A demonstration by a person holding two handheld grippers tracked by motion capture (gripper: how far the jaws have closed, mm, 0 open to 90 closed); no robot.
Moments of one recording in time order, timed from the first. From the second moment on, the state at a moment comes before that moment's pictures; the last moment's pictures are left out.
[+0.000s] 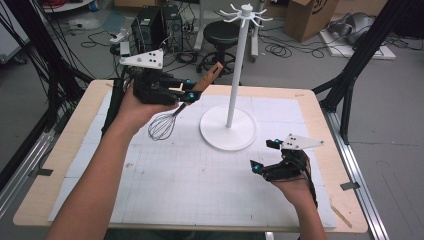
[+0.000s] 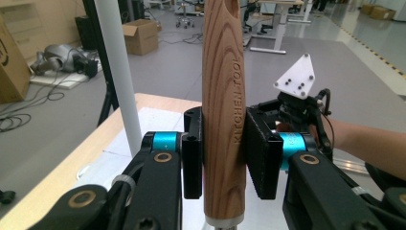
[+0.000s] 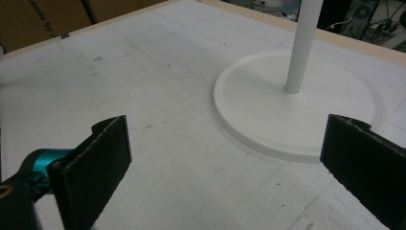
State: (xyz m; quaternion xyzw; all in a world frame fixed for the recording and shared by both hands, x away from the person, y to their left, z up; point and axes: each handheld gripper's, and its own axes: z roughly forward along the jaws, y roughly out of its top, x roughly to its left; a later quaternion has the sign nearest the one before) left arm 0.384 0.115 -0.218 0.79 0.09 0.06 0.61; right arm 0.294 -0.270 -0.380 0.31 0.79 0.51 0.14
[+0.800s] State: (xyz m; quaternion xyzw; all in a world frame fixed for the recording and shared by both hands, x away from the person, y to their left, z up) left arm 0.407 0.087 -0.166 0.78 0.08 0.09 0.61; right arm 0.296 -0.271 -0.380 0.31 0.79 0.52 0.14
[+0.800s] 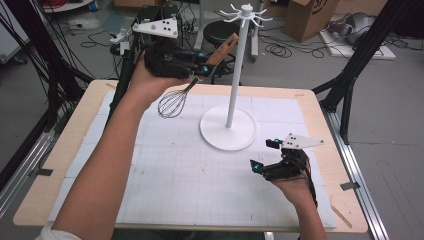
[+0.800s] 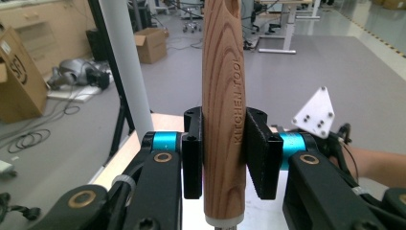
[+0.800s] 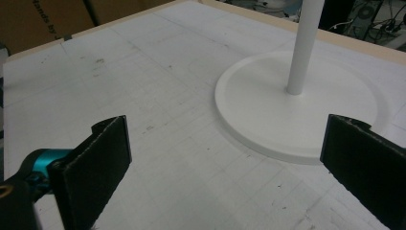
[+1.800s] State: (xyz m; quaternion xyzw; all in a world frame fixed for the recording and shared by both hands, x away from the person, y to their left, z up) left arm 0.431 0.066 -0.157 0.79 0.11 0.11 0.59; right arm 0.299 -0.277 -0.382 0.32 0.78 0.52 0.13
